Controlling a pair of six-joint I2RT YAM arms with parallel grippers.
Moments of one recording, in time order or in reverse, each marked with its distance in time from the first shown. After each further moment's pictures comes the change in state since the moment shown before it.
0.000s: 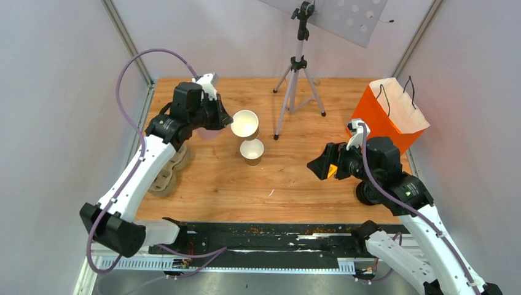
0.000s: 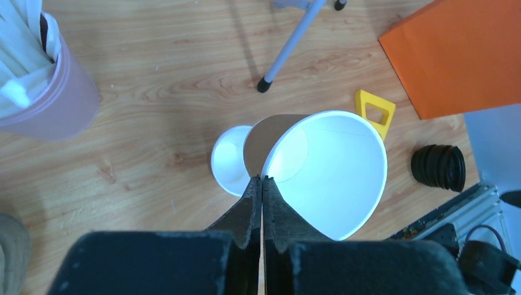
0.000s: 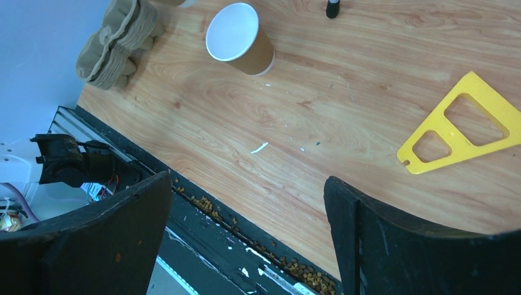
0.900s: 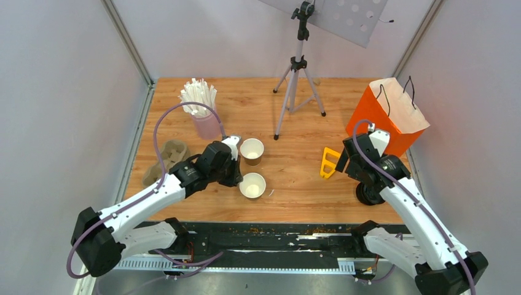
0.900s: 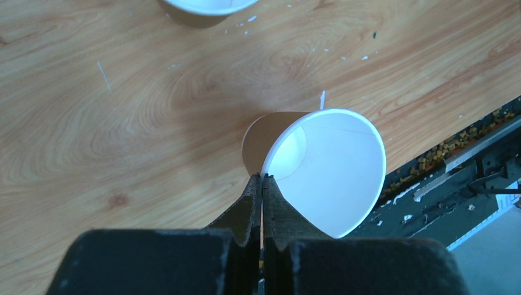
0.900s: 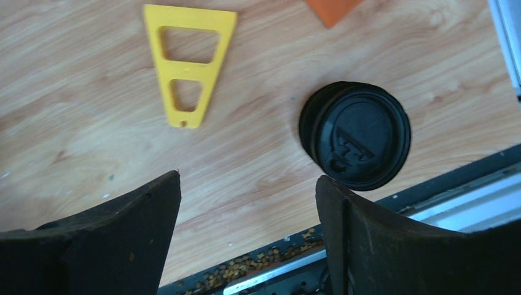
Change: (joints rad) left arm -0.358 -0.260 -0.598 0.087 -0.165 -0.079; right arm -0.027 0.207 0.024 -0.384 0.719 0.348
